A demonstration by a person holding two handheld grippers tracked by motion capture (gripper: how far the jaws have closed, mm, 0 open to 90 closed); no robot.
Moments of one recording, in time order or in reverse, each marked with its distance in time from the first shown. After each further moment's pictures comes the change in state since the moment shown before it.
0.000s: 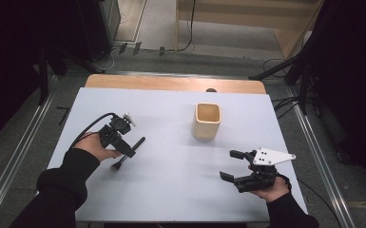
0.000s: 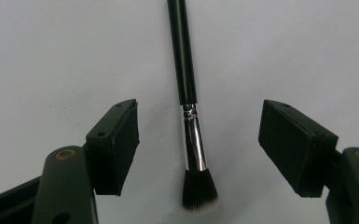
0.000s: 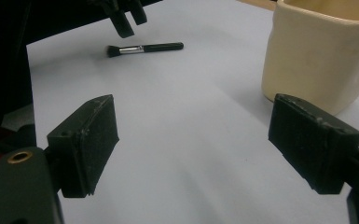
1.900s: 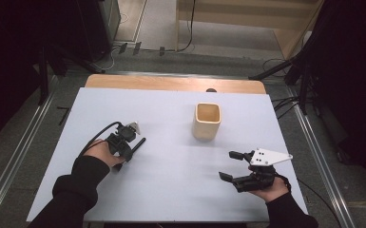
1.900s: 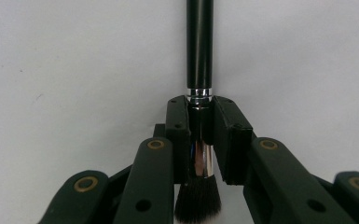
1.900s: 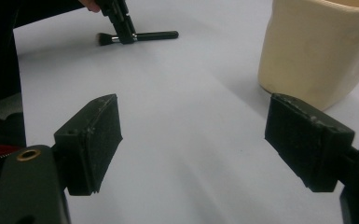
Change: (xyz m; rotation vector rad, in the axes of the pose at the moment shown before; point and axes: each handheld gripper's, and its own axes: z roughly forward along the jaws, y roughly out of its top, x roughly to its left) left arm -0.011 0.001 0.035 0.144 0.069 -0.108; right arm 0.000 -0.001 0.003 0.047 -0.022 -0.021
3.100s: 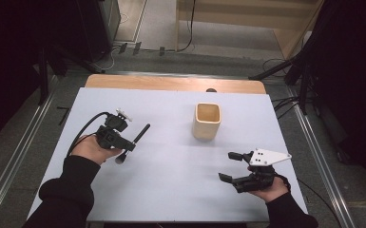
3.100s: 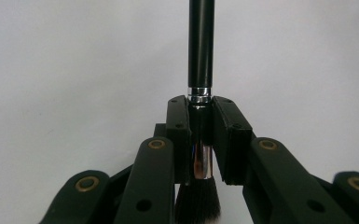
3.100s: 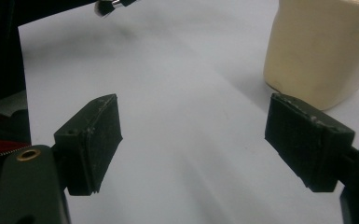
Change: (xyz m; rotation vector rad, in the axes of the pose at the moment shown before) left arm 0.010 -0.017 -0.053 -0.301 -0.186 -0.023; right arm 0.000 -0.001 0.001 0.013 0.016 0.002
